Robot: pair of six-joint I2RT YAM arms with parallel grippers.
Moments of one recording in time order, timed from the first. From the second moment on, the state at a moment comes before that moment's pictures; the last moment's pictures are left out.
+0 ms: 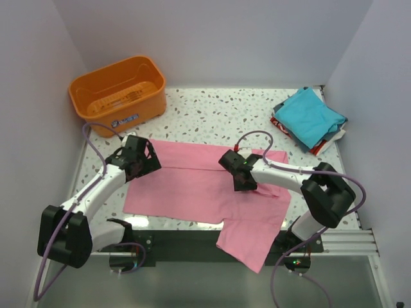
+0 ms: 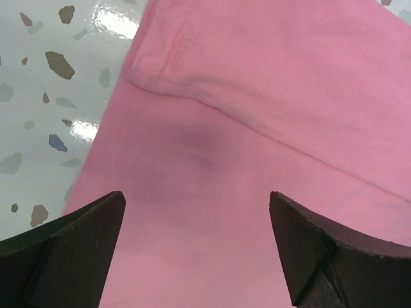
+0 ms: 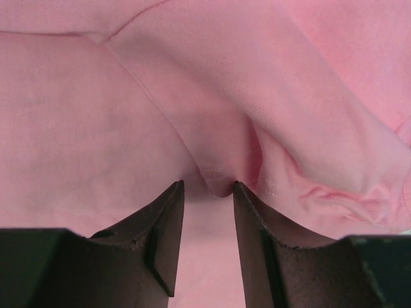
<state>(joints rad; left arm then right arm) -0.27 1.18 0.72 -0.57 -0.23 -0.64 0.81 1.58 0.91 -0.71 0.40 0.74</state>
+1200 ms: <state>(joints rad) -0.27 1.17 0.72 -0.61 -0.29 -0.65 0.81 1.52 0.91 -0.72 0.24 0.78</state>
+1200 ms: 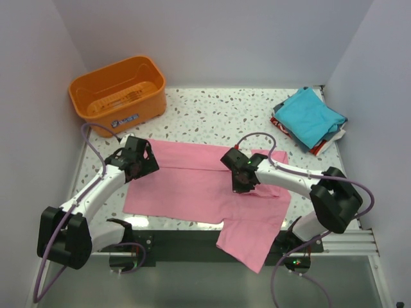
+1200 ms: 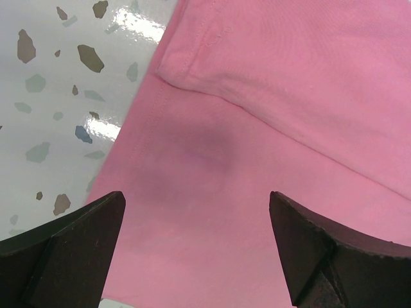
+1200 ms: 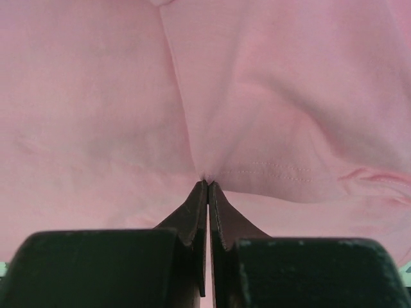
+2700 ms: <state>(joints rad) -0.25 1.74 1.06 -0.32 -0.13 -0.53 0.34 1.62 1.04 -0.60 0.25 0.53</state>
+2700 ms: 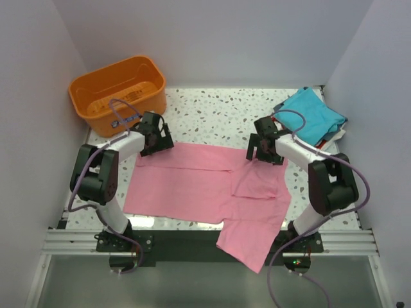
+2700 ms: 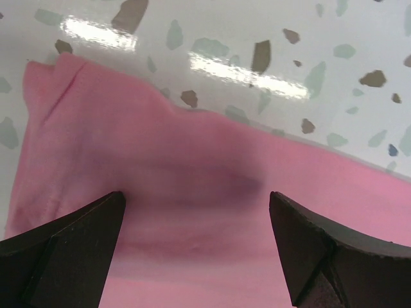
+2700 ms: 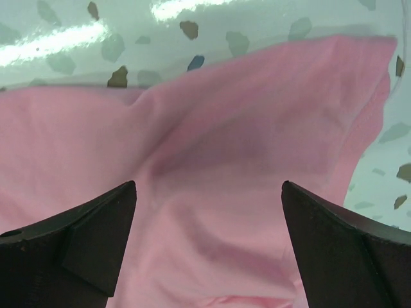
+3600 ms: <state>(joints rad) -0.15 1.88 1.17 -0.25 -0.20 -0.52 0.32 2.09 1.52 -0.52 0.29 0.35</state>
